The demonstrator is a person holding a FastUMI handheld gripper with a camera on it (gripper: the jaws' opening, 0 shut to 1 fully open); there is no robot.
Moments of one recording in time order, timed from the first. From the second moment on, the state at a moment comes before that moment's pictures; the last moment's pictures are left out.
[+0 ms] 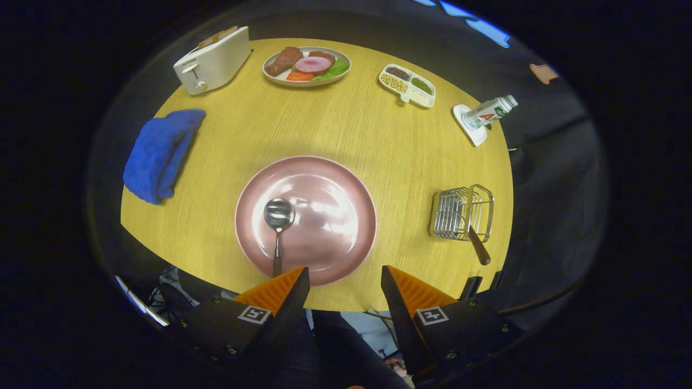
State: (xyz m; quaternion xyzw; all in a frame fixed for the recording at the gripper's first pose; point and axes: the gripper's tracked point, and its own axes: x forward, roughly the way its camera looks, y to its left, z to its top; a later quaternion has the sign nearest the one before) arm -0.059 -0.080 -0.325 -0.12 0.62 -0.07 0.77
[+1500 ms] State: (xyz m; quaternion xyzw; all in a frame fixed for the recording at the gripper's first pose) arm -0.044 -0.019 -0.423 -0.08 0.67 0.00 0.74
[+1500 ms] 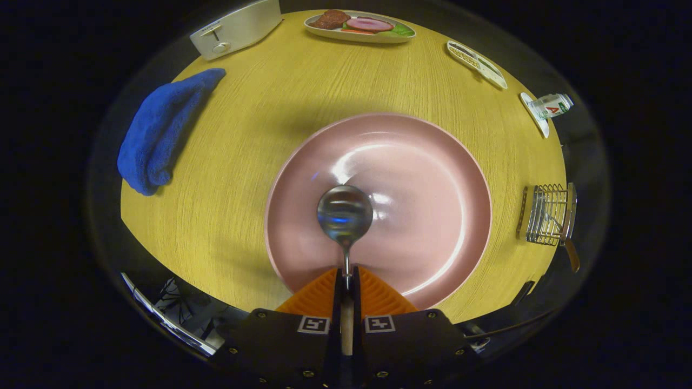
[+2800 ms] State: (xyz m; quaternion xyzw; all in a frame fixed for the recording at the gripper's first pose) arm -0.032 -0.138 -0.291 -0.08 0.62 -0.17 0.76
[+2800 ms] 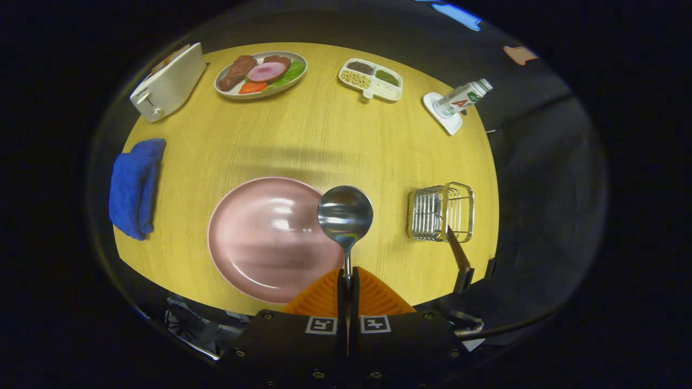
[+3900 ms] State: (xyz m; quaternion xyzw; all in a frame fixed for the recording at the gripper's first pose) arm -0.068 -0.305 -0.273 -0.01 0.66 -0.28 0.69
